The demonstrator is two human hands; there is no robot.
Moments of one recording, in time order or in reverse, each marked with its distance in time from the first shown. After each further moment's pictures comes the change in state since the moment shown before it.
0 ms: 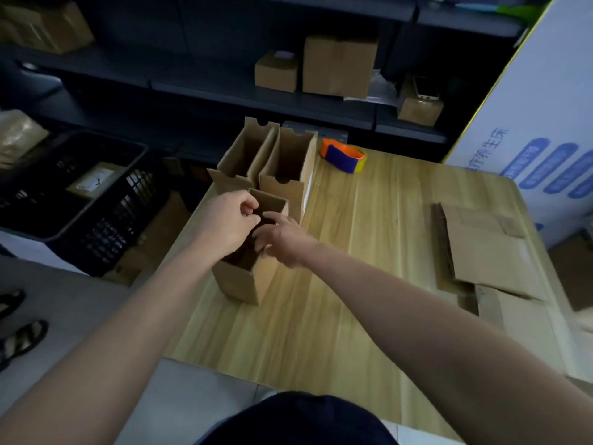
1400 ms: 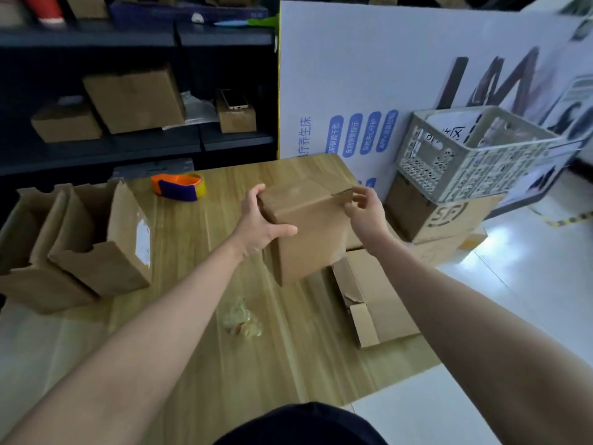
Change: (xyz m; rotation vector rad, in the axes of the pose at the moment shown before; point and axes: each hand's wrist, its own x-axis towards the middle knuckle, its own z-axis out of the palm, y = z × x) left_hand 0.039 0.241 0.215 -0.739 -0.607 0.254; right_hand -0.309 0.220 -0.089 0.784 1.150 1.000
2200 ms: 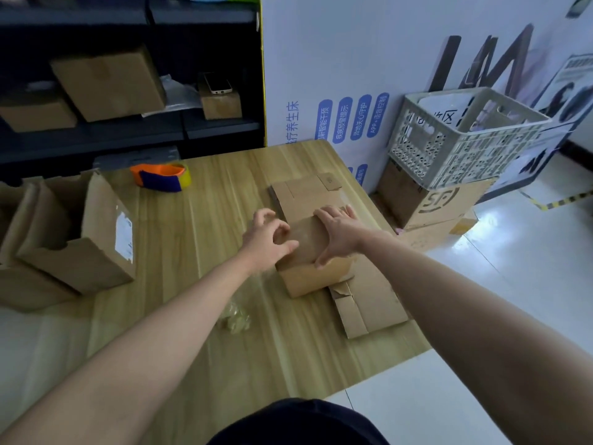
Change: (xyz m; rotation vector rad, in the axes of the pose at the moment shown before) left_hand -0.006 -0.036 0.043 0.580 -0.092 0.038; right_hand 0.009 0.034 -0.003 -1.081 -0.656 -0.384
